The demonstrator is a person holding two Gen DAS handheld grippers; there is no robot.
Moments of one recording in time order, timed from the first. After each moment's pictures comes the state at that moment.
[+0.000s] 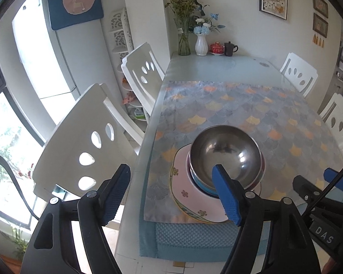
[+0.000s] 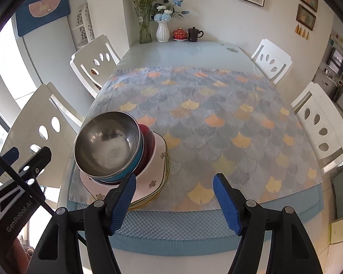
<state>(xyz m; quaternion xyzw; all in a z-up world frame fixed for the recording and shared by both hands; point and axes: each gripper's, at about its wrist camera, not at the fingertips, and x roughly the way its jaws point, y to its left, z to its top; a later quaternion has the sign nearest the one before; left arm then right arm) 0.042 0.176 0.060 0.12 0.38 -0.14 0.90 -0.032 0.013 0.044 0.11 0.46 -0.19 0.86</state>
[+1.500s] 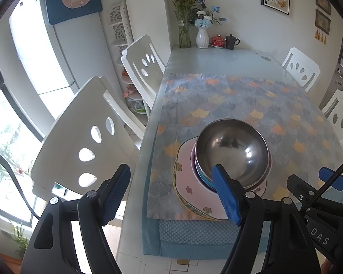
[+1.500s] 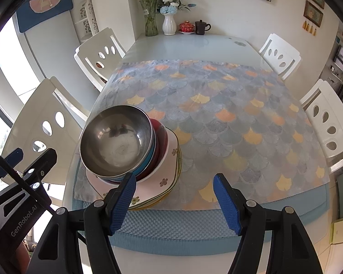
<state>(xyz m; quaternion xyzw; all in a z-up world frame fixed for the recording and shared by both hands) 0.052 0.181 0.053 0.12 0.40 -0.14 0.90 -0.015 0.020 0.035 0.11 0.48 -0.17 0.86</state>
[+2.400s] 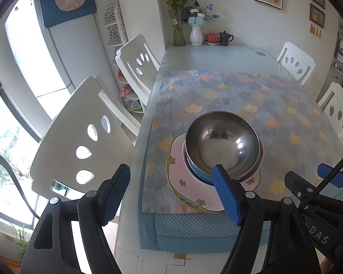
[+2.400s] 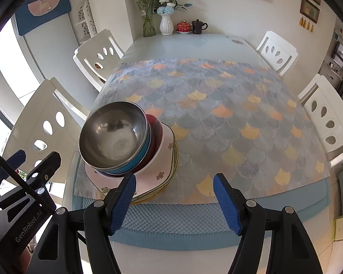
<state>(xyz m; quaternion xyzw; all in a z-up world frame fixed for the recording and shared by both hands) 0.037 0.175 0.052 0.13 0.41 -0.16 0.89 -0.028 0.020 0.034 0.12 0.47 -0.17 0.86</state>
